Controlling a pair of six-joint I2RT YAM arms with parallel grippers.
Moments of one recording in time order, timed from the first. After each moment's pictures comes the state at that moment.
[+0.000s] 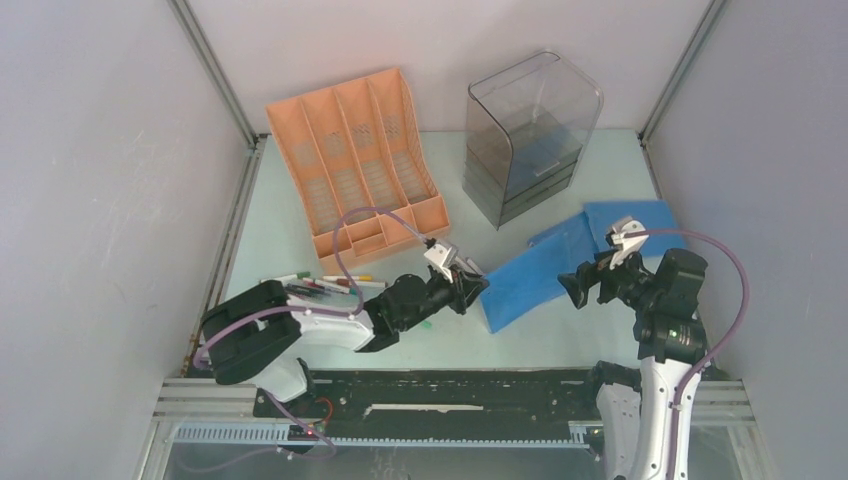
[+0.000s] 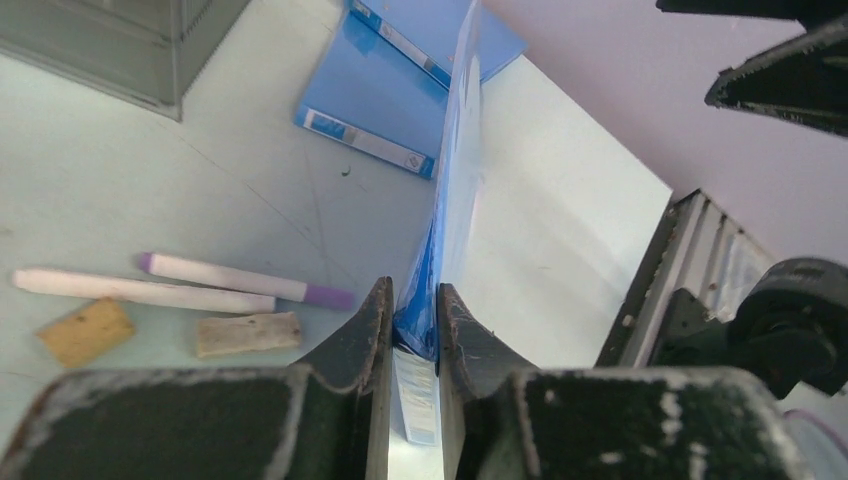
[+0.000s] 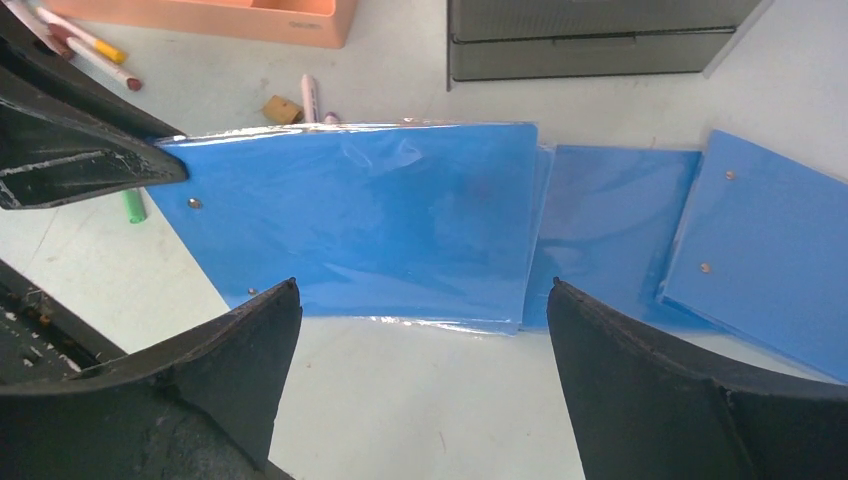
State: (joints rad) left arm -1.08 1.54 0.55 0.91 -0.15 -0.49; right arm -0.29 0.55 0.71 -0.67 -0.77 -0.35
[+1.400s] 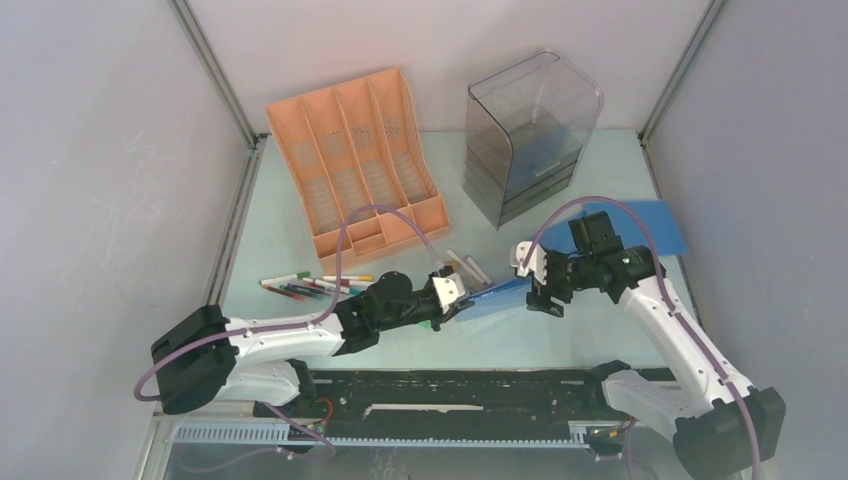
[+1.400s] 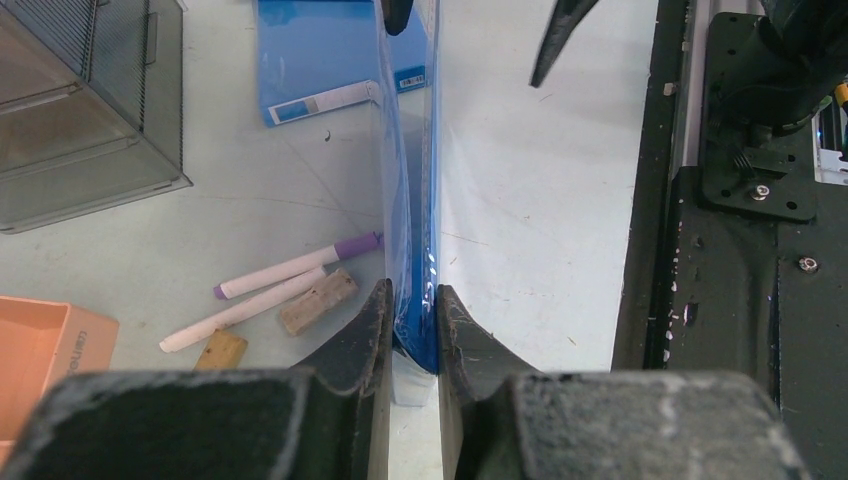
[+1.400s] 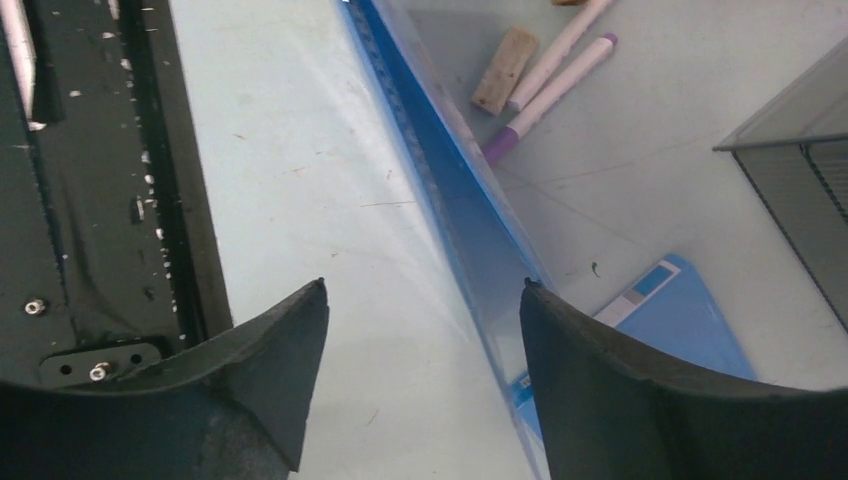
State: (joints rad) left arm -1.08 1.23 0.52 0.49 0.16 0.14; right arm 0.32 1.00 0.90 -0.96 -0.62 -1.03
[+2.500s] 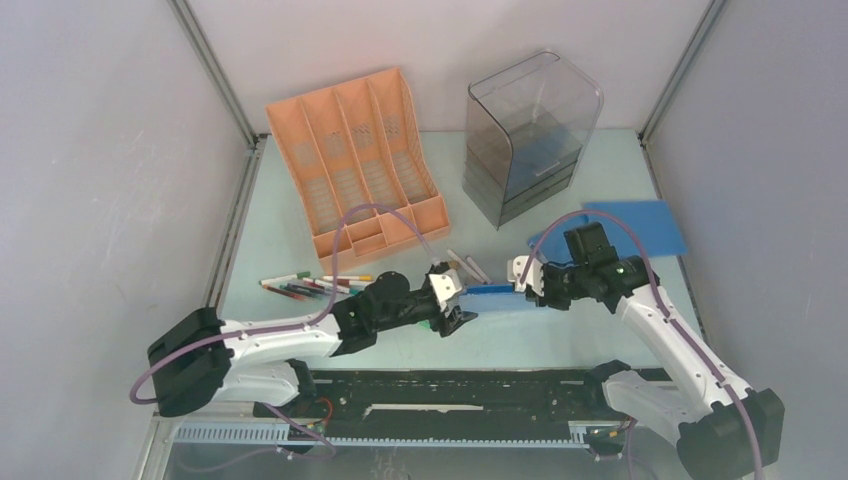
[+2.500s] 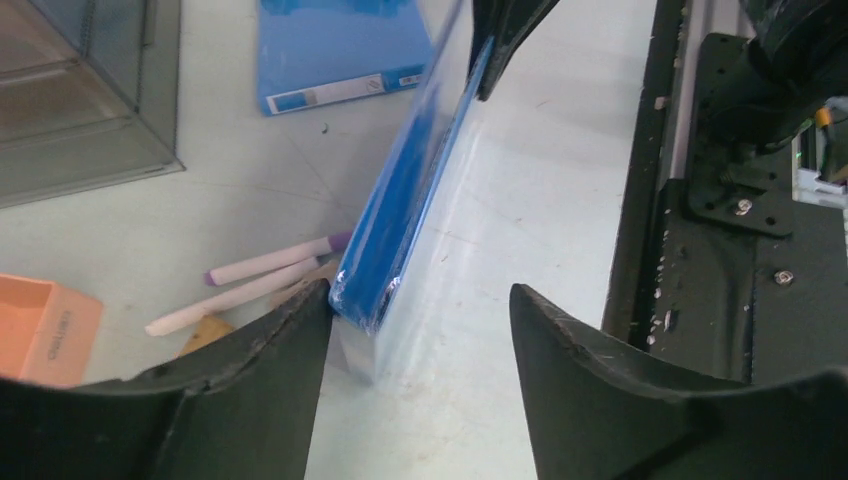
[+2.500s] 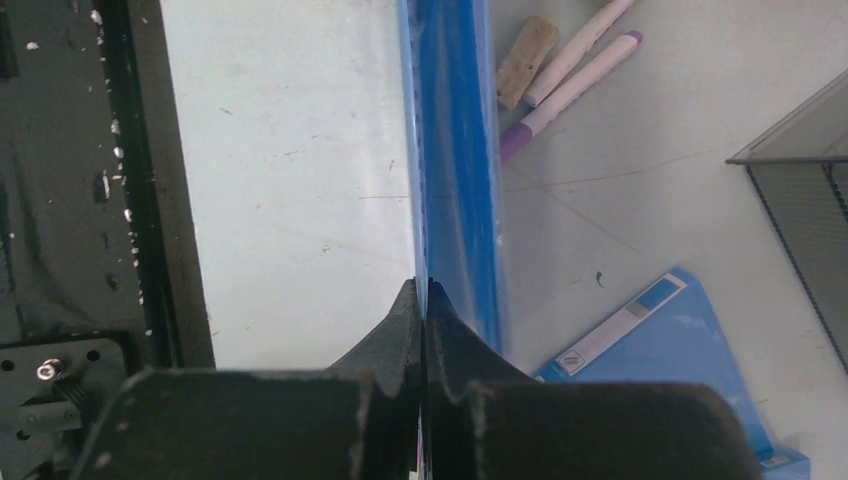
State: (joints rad) left arm -1.07 1.23 0.54 0.46 0.15 0.09; right arm 0.35 0.98 0.80 -0.86 -0.58 -1.08
